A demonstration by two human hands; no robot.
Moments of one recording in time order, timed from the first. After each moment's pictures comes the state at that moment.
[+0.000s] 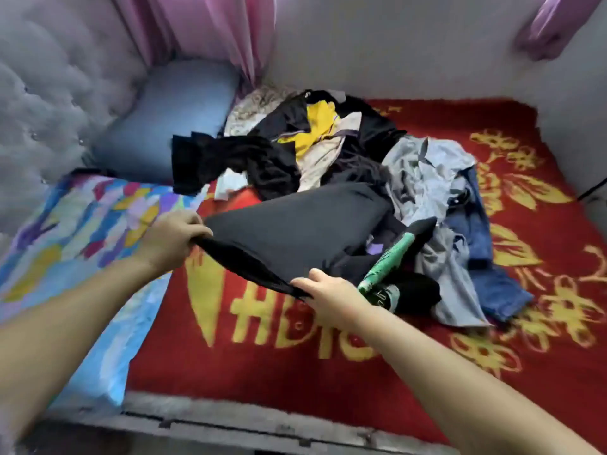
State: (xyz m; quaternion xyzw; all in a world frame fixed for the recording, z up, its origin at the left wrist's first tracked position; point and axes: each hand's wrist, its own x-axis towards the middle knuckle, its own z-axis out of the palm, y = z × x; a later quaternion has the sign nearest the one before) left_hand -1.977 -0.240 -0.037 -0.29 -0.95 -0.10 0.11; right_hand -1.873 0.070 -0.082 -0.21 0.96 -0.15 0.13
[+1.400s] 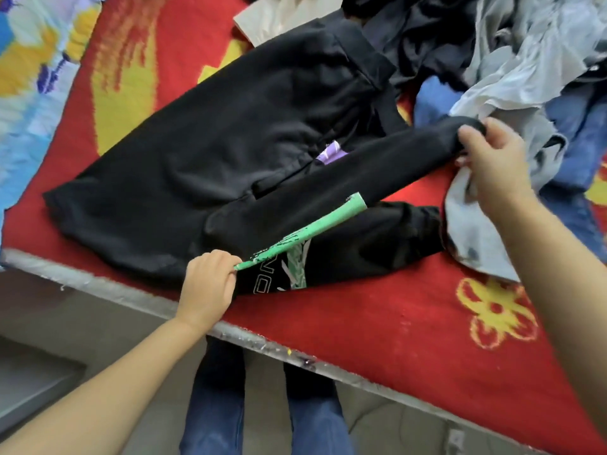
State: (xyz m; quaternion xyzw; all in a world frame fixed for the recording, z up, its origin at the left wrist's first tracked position) left_hand -1.780 -0.071 -0.355 -0.04 -0.98 -0.19 -0.07; right_hand -1.984 0.305 -0.262 0.15 0.82 -0.56 0.02
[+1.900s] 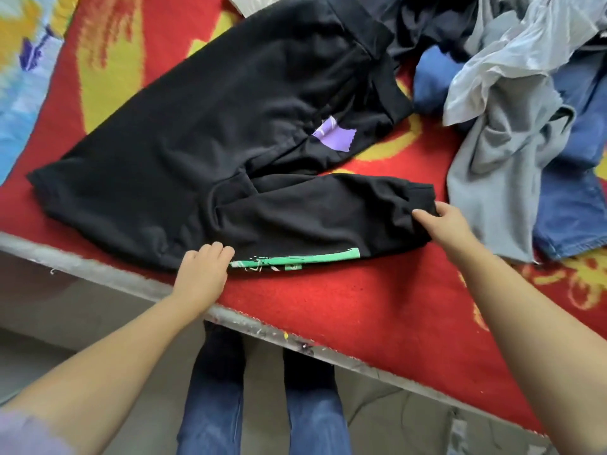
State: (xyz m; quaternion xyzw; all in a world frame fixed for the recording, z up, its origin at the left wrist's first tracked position) left_hand -1.771 -0.069 -0.375 -0.10 -0.97 0.03 -0.22; right_hand -1.887 0.329 -0.371 0.22 0.86 -0.40 0.20
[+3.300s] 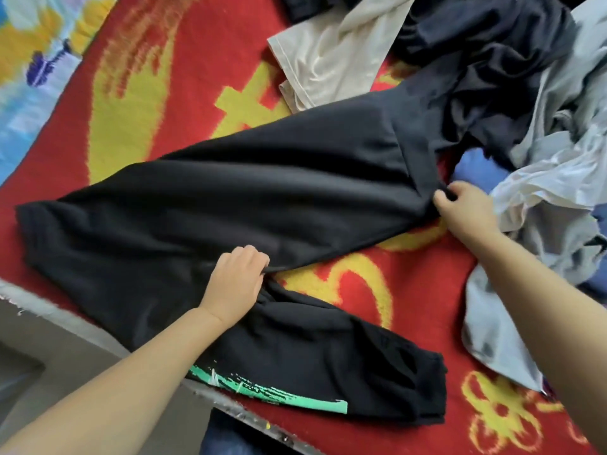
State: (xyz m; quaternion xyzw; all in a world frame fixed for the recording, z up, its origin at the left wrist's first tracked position) left_hand -1.887 -0.038 -0.380 -0.04 -0.98 -0.15 -0.11; right_hand -2.087 0.280 -0.347 0.06 0.98 -0.15 0.14
